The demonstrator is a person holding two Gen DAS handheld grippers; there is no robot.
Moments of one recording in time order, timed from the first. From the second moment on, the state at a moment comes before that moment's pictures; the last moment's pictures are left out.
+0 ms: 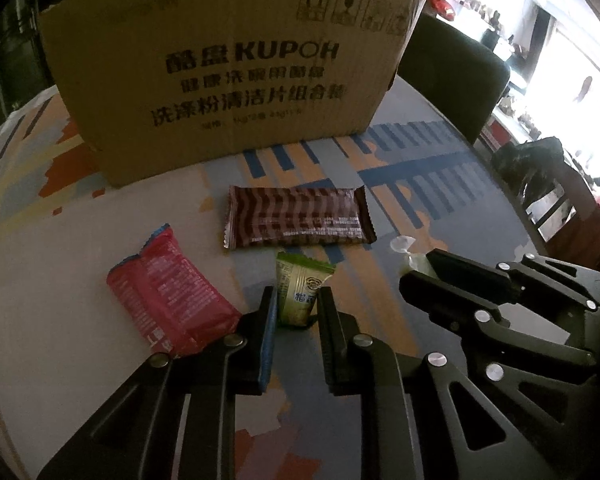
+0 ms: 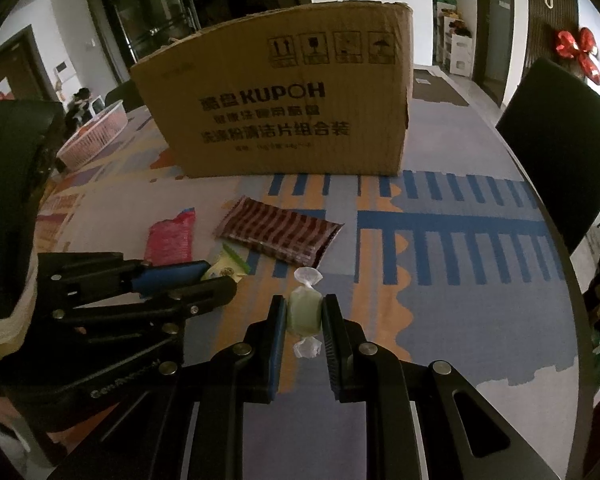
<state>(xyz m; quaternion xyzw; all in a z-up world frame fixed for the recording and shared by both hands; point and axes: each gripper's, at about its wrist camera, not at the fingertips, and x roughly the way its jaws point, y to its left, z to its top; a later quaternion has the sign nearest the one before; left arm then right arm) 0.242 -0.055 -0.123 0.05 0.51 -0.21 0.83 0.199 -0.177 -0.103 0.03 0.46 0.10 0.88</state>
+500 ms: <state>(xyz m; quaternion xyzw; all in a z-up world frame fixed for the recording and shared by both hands) 0.233 -0.046 -0.064 0.03 0.45 -0.20 0.87 0.198 -0.178 -0.067 0.03 0.42 0.11 0.90</state>
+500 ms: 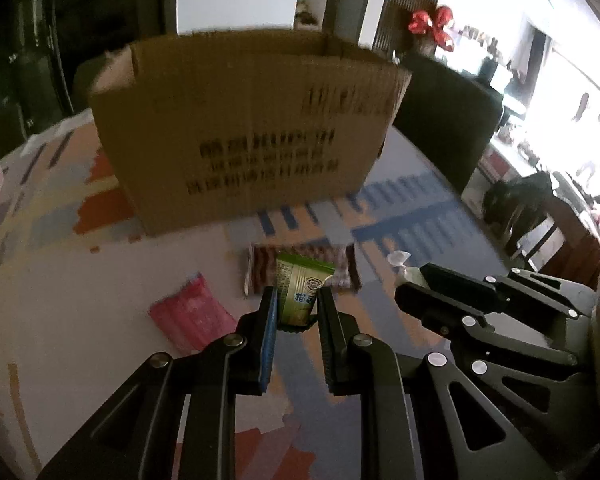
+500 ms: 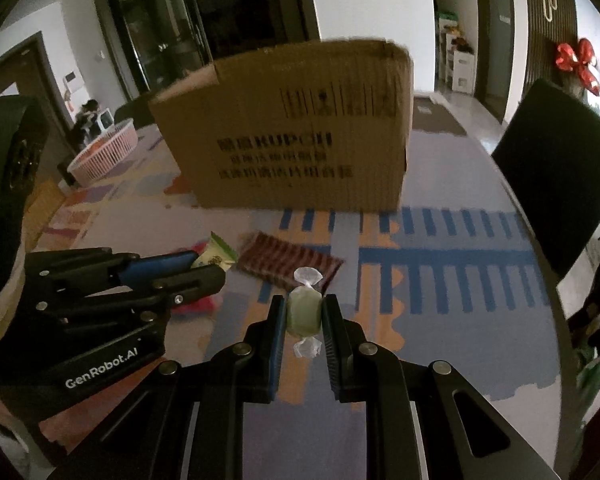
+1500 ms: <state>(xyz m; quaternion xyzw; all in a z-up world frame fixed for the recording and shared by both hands) 0.278 -0.017 0.068 0.01 0.31 -0.17 0.94 0.261 -0.176 0.062 0.00 0.28 0.13 0.95</state>
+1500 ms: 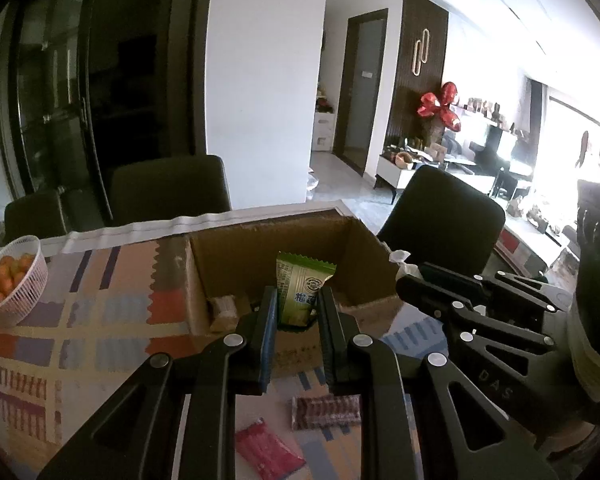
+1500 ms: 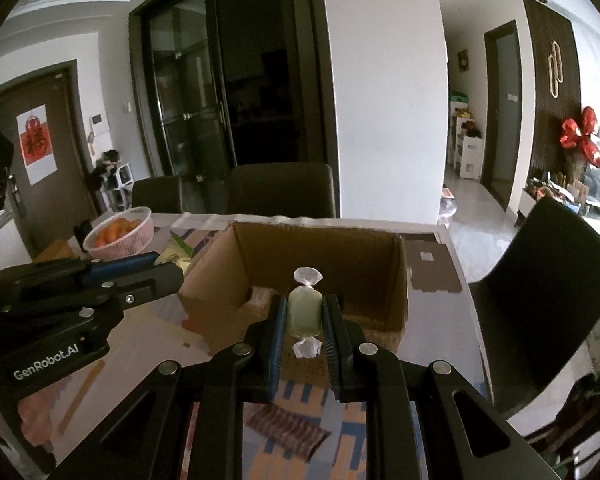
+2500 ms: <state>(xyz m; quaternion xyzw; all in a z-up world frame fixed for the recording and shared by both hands) 0.308 0.002 0.053 0.01 0.34 -0.09 0.94 0.313 -0.158 0.054 -0.04 0.31 0.15 0.94</state>
